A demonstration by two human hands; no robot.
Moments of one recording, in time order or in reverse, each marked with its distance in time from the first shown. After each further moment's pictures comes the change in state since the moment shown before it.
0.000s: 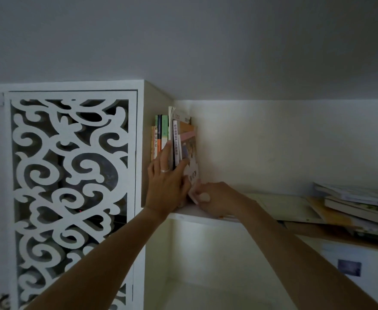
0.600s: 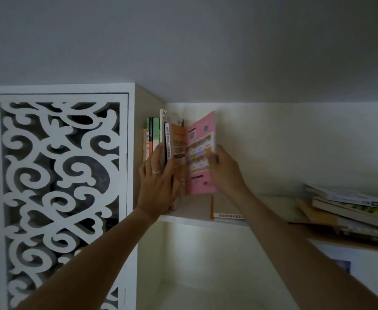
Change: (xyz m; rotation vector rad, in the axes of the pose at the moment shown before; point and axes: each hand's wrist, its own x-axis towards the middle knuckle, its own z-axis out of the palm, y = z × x) left_hand 0.005 0.006 -0.007 -0.062 0.048 -0.004; right_hand -0.001 0.006 -0.032 0.677 0.669 0.078
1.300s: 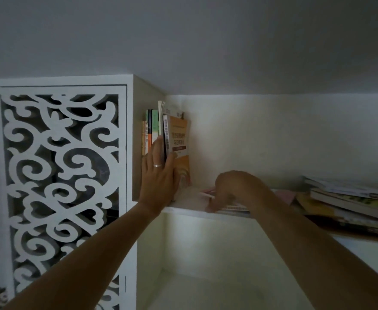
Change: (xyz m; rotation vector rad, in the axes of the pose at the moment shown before) left_hand -0.006 0.004 0.004 0.063 -0.027 -0.017; right_hand -0.003 0.004 -0.015 -1.100 -0.779 0.258
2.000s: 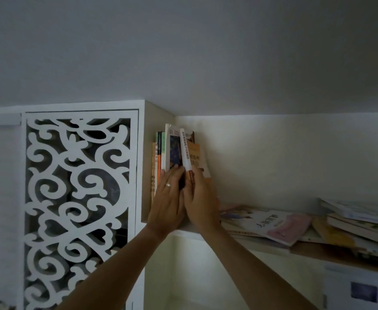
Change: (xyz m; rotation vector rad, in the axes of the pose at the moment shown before) left_hand -0.004 0.004 -0.002 -0.424 0.066 0.029; right_hand 0.028 -0.083 0.038 0.940 1.029 -0.398
